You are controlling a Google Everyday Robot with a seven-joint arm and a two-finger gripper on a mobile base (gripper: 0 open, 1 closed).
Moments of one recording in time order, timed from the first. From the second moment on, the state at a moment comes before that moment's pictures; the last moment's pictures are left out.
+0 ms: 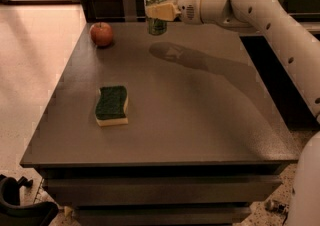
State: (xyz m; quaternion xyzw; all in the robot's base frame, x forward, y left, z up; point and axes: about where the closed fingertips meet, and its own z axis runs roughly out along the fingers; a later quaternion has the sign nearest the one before) arm 0.768 -0.011 0.959 -0.36 0.68 0.32 0.55
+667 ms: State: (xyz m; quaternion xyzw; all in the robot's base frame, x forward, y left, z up) arm 0.676 -0.029 0.968 -0.36 0.68 0.34 0.54
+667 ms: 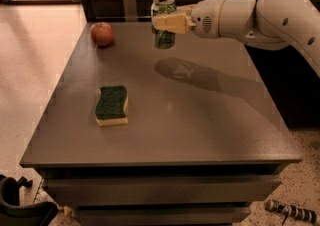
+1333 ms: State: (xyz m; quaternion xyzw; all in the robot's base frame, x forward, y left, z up) arm 0.577 -0.021 0.919 -0.40 0.66 0.37 0.52
